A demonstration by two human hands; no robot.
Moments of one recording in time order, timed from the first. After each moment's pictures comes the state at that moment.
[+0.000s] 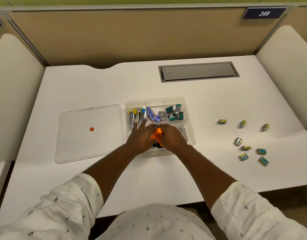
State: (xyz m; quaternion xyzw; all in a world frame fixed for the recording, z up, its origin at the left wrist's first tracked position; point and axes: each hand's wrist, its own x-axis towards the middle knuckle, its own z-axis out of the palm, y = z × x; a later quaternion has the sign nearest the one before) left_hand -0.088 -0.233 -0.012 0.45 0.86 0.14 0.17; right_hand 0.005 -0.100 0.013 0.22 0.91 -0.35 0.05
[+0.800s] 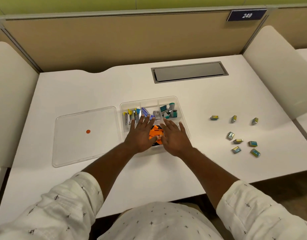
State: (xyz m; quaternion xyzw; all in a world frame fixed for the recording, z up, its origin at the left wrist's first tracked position) left_hand -0.078 -0.231 0.000 0.47 0.87 0.08 0.15; right_hand 0.053 -0.087 0.004 0.16 0.98 -0.14 0.02
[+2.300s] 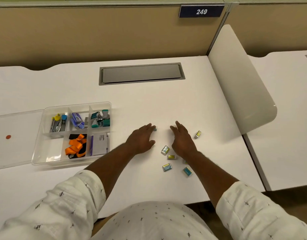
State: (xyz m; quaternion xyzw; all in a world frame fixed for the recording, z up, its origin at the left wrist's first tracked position) left_hand 0.067 0.081 -0.024 0.43 0.87 0.10 0.24; right_hand 0.201 0.248 -0.038 0.27 0.93 -0.25 0.05
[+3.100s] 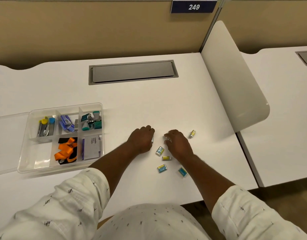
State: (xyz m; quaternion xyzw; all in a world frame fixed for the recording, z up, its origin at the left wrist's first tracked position) left_hand 0.072 0.113 -0.024 0.50 0.84 0.00 0.19; right_hand 0.208 0.252 -0.042 0.29 0.92 -0.27 0.05
